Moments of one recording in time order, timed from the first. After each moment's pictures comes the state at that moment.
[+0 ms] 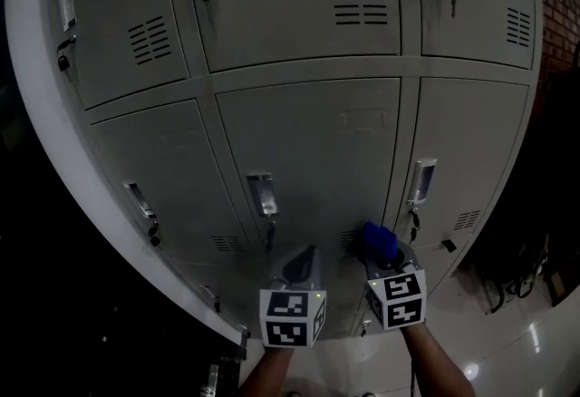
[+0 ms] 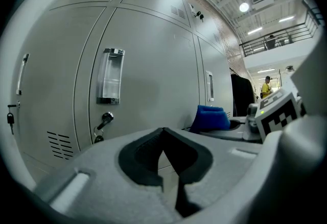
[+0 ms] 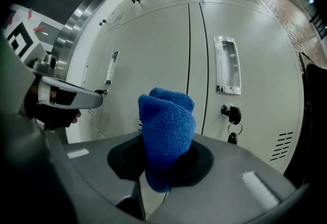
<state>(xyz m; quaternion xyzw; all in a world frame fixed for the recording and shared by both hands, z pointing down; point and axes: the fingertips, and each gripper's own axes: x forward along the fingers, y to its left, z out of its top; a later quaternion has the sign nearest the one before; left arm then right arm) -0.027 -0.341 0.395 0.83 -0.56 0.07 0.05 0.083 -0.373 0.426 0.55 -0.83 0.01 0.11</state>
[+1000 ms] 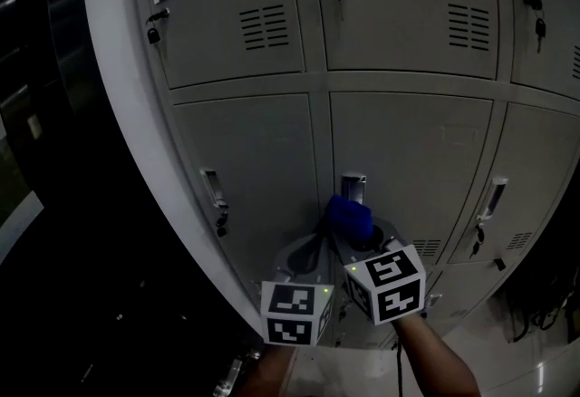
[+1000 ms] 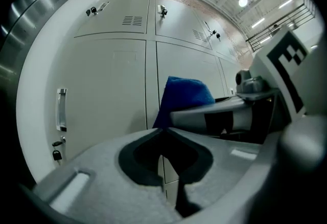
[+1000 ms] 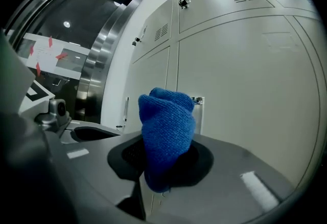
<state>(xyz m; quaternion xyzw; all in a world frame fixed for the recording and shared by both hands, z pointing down) -0.156 -0.321 0.335 0.78 -0.62 0.05 0.00 -0.135 -0.343 0.312 0.38 -0.92 -0.01 0.06</state>
